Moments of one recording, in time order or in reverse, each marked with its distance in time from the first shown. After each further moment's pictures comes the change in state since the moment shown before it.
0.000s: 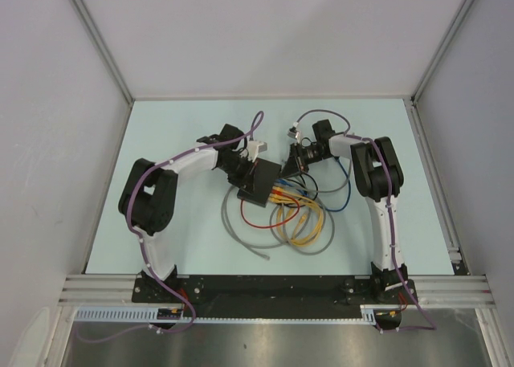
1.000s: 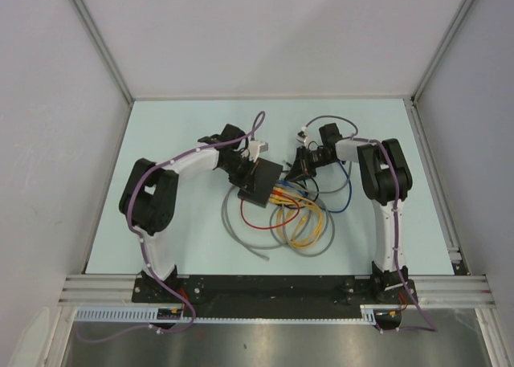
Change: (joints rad) left arm -0.008 0.003 0.006 0.000 -0.003 0.000; right arm -0.017 -0.099 -0.143 0.079 0.140 0.191
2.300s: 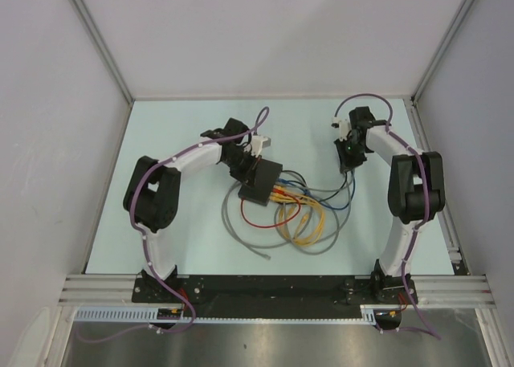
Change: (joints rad) left arm -0.006 0.035 0.094 -0.054 -0.052 0.042; right arm -0.137 -0.312 -0.017 -0.383 0.846 -0.402
